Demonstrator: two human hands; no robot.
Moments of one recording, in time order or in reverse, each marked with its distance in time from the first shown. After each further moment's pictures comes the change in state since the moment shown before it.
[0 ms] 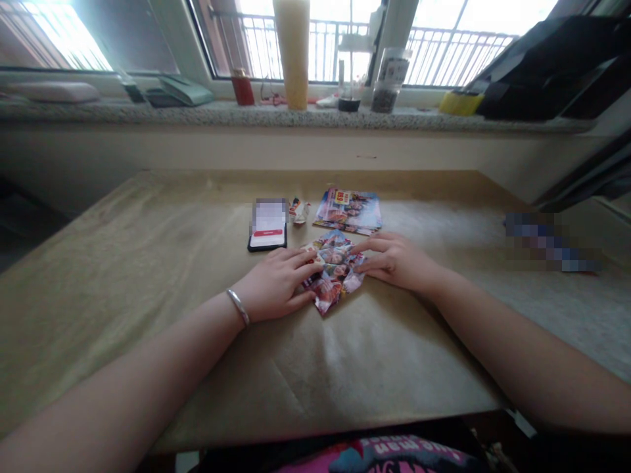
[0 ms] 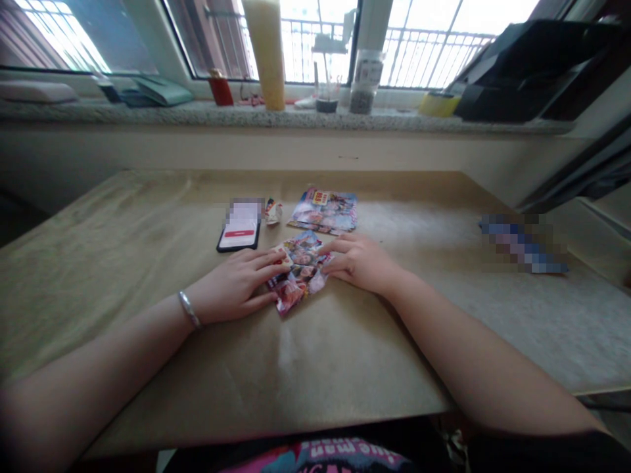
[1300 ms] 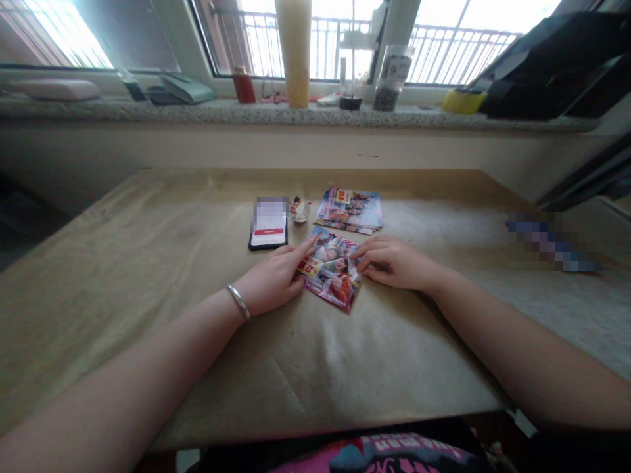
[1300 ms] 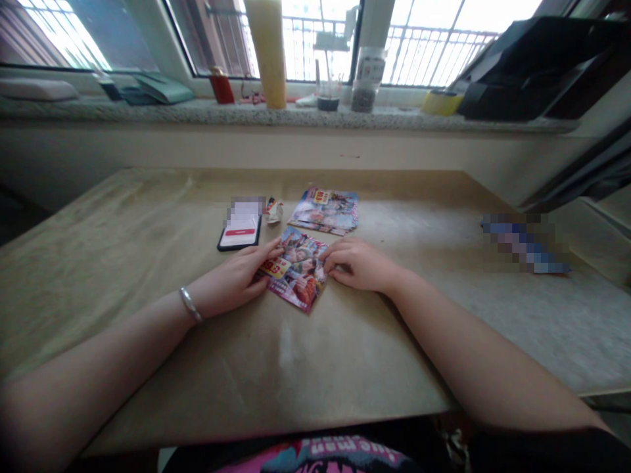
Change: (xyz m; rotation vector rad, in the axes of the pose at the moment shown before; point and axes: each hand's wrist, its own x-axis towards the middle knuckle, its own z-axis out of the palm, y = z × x) left_hand 0.001 -0.008 0.007 -0.204 0.027 -0.199; right_hand 0.002 0.001 0.006 0.264 0.008 0.006
